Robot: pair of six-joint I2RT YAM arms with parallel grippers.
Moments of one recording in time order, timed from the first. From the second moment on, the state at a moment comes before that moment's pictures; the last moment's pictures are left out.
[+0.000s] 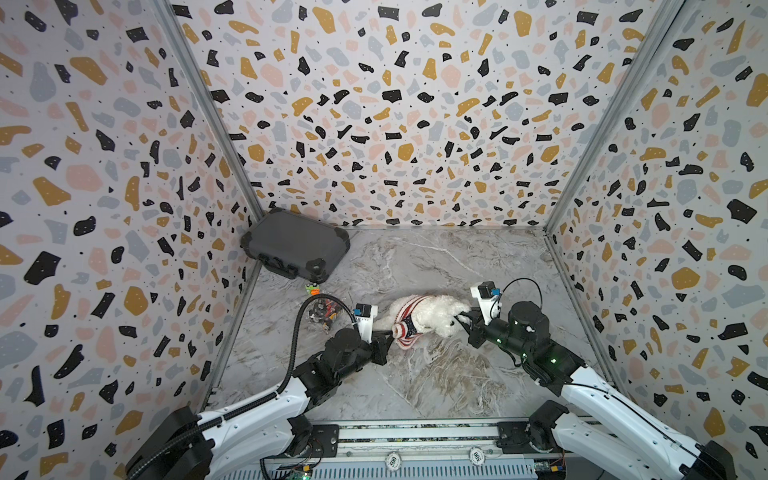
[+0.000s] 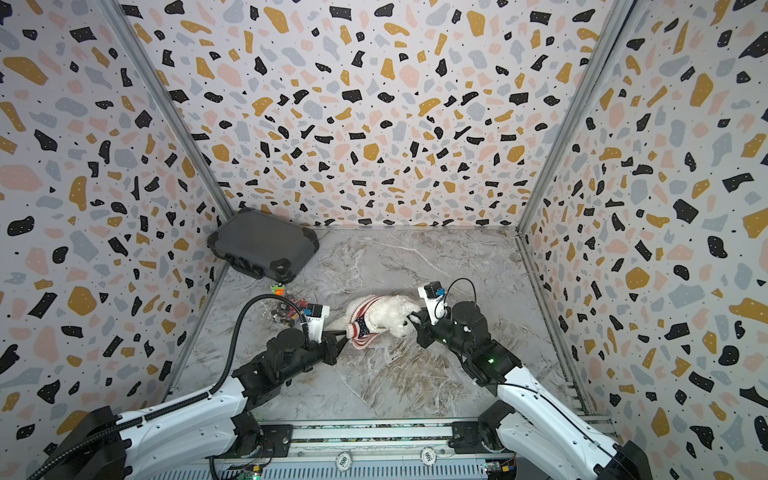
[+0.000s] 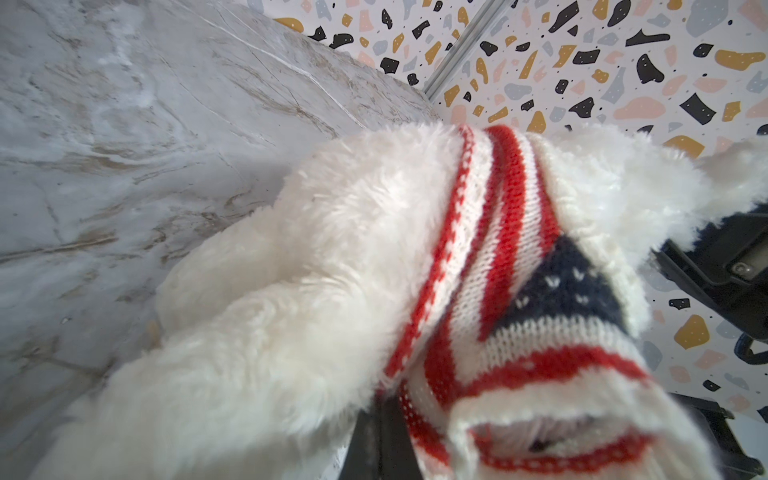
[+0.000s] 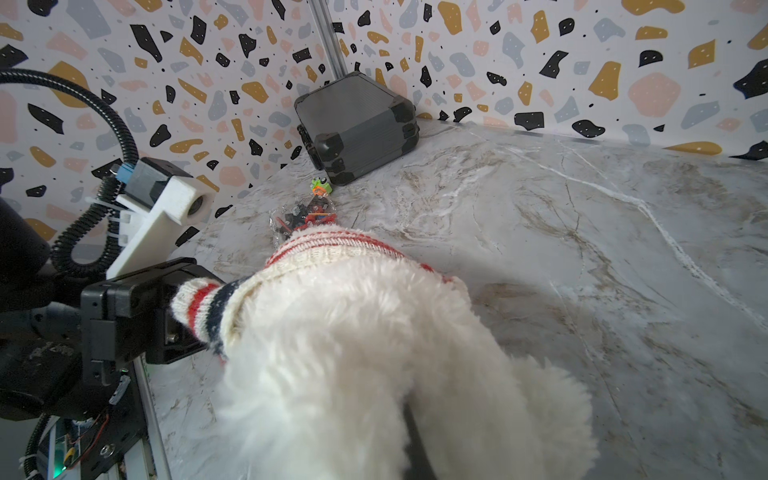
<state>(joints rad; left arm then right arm) -0.79 0.95 0.31 0.29 0.05 -0.65 0.61 0.81 0.54 -0.03 -0.27 0.21</state>
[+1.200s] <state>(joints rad) -1.08 1.13 0.48 0.40 -0.13 -0.49 0.57 0.97 0.68 -0.11 -0.51 0.17</state>
